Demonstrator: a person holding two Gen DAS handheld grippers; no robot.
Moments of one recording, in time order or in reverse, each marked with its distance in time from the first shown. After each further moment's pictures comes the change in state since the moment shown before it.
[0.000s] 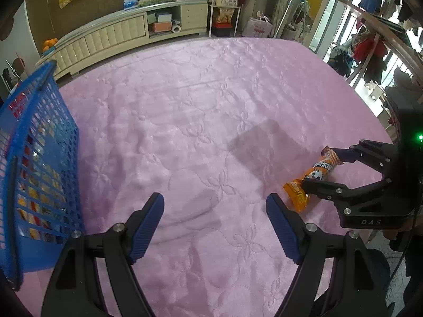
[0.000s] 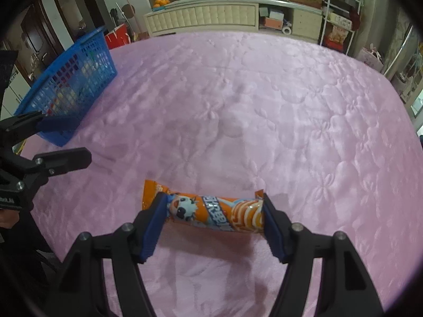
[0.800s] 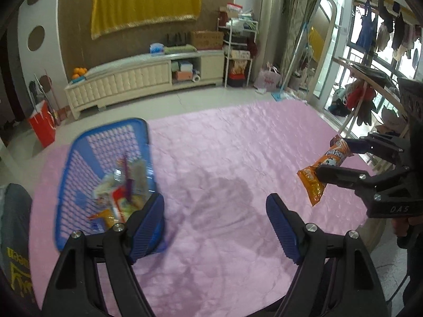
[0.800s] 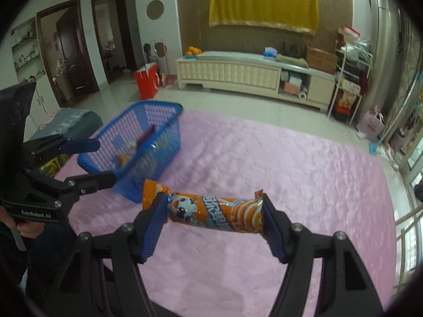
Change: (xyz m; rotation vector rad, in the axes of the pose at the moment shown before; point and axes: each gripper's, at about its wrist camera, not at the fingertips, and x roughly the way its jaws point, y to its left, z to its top) left arm -0.169 0.053 -0.019 -0.036 -0.270 0.067; right arm -0.139 0.120 0.062 -0.140 -0.275 0.021
